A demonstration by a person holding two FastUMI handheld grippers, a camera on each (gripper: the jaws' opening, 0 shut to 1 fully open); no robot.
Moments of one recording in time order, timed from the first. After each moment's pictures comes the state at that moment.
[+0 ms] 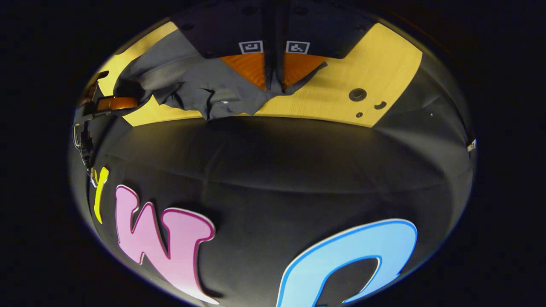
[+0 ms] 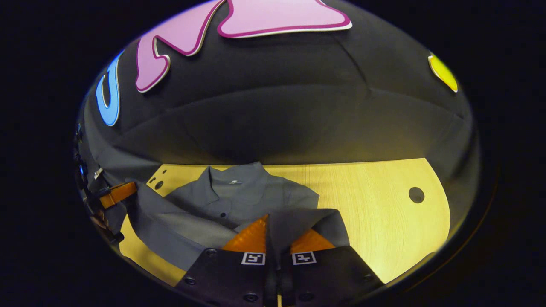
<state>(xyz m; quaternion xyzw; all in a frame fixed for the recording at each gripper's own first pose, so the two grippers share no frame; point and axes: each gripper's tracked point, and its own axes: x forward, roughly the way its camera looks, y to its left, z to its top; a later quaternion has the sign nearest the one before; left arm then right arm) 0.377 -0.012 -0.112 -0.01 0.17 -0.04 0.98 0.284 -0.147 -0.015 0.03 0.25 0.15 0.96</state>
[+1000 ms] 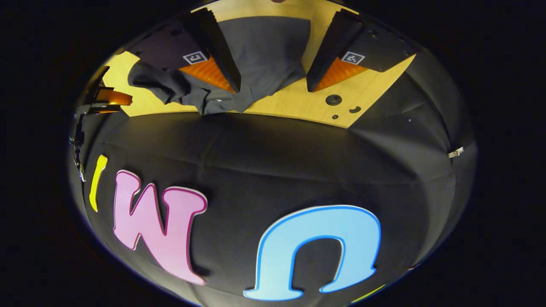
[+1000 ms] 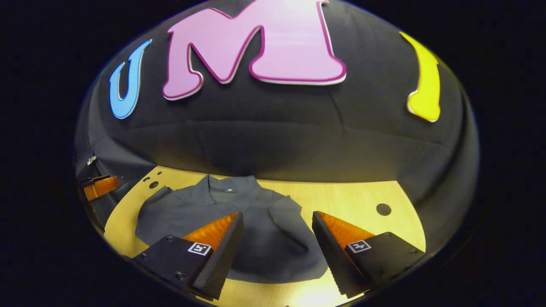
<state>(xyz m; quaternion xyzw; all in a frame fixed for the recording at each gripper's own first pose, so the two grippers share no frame) 0.275 0.020 -0.054 -0.04 0.13 0.02 0.99 0.209 -0.172 0.055 -0.03 0.16 0.10 0.98</state>
